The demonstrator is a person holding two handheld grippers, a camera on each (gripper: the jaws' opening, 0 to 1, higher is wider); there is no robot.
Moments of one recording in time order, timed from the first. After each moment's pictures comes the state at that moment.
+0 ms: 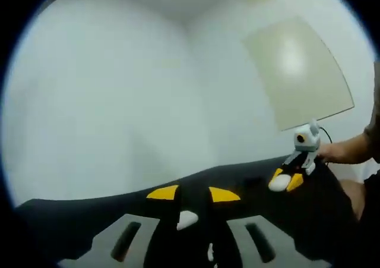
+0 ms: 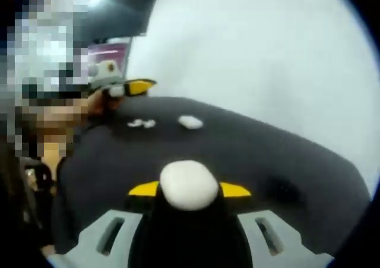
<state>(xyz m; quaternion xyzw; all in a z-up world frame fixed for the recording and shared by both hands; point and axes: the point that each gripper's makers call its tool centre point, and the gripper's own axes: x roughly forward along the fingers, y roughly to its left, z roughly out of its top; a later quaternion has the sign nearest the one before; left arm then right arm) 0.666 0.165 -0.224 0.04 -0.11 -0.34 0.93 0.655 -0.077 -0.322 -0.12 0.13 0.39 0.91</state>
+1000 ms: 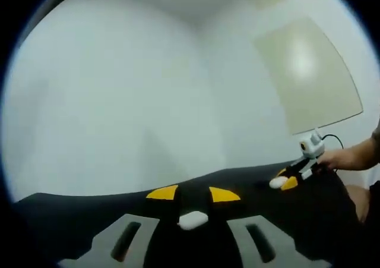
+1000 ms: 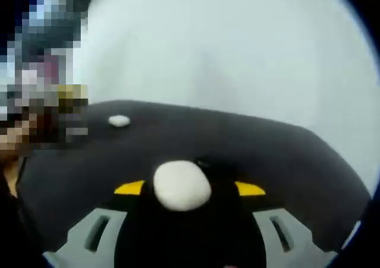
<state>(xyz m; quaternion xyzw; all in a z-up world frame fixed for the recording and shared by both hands) 0.673 0.183 -0.223 0.02 -0.11 -0.31 0.94 0.688 -0.135 -0.319 -0.08 0.12 0.23 0.96</state>
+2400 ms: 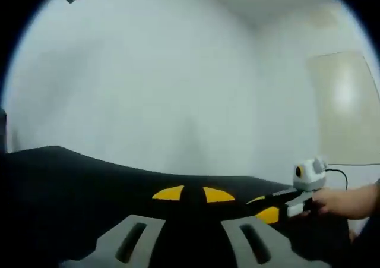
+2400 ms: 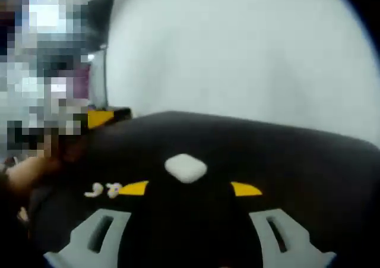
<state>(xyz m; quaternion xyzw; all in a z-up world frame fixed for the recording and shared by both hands) 0.701 0.242 -0.233 -0.12 -0.06 -0.19 0.97 0.745 0.086 -0.312 -0.05 0.14 0.40 0.90</state>
